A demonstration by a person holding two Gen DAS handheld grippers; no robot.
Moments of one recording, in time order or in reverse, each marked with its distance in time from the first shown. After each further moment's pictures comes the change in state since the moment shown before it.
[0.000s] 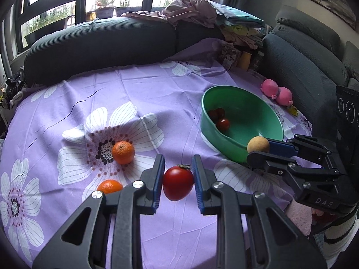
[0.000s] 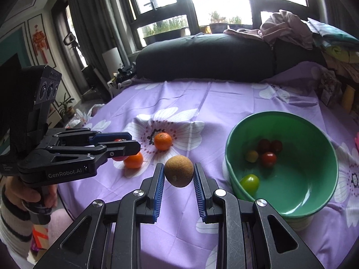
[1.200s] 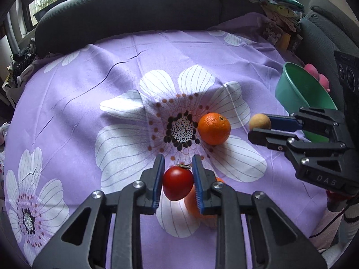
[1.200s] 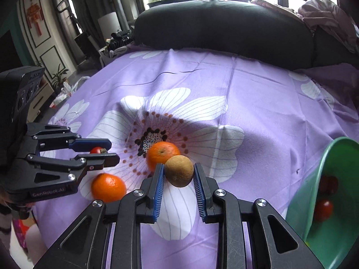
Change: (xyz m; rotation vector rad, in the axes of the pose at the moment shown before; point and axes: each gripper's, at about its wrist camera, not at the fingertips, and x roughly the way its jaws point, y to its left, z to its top) left arm 0.043 0.122 -0.017 -0.041 0.163 0.118; right arm 0.142 0.024 0.035 -0.091 0.204 0.009
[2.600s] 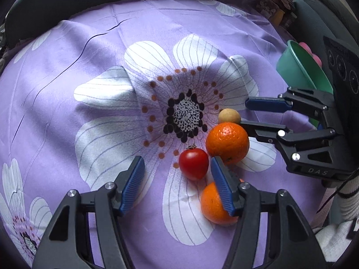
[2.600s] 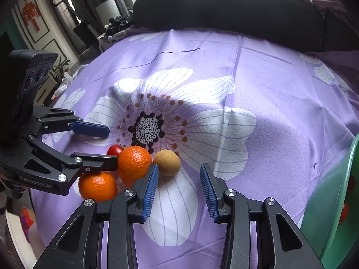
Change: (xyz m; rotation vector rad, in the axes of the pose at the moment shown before) left arm 0.046 0.023 0.011 0.086 0.236 -0.133; right arm 0.040 -0.010 0.006 -0.001 0.124 0.039
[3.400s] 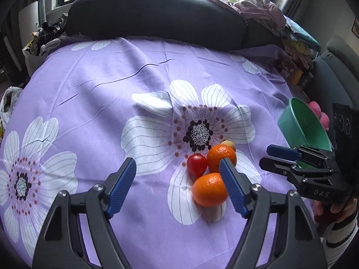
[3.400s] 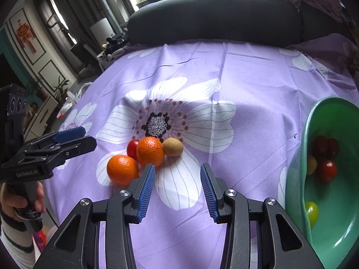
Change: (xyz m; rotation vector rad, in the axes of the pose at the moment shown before) left arm -0.059 -0.002 -0.038 -0.284 -0.304 0.106; right arm -0.046 0.003 -0.023 0.130 -0.078 0.026
